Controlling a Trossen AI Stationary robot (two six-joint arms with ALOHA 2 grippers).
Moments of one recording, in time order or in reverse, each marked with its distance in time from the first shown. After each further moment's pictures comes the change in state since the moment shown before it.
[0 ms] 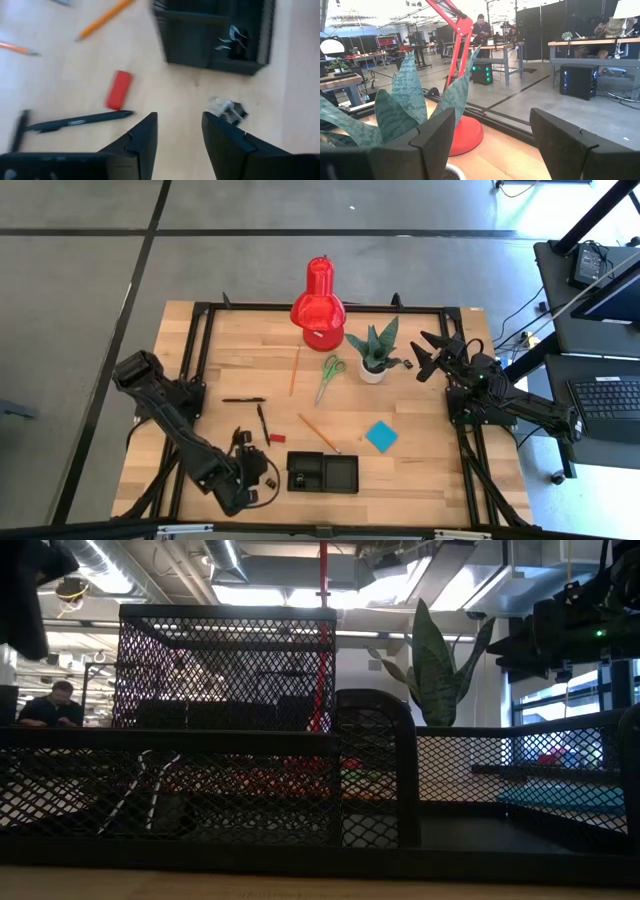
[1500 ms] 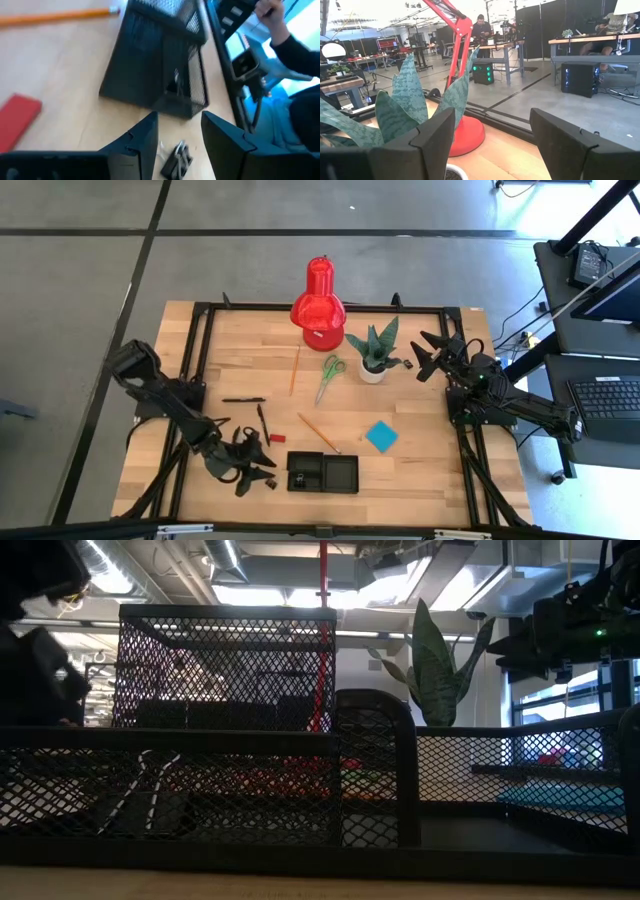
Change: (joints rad) left arm 0.050 -0.091 -0.683 1.392 0.076 0.158; right arm 0.000 0.000 0.000 -0.001 0.000 0.024
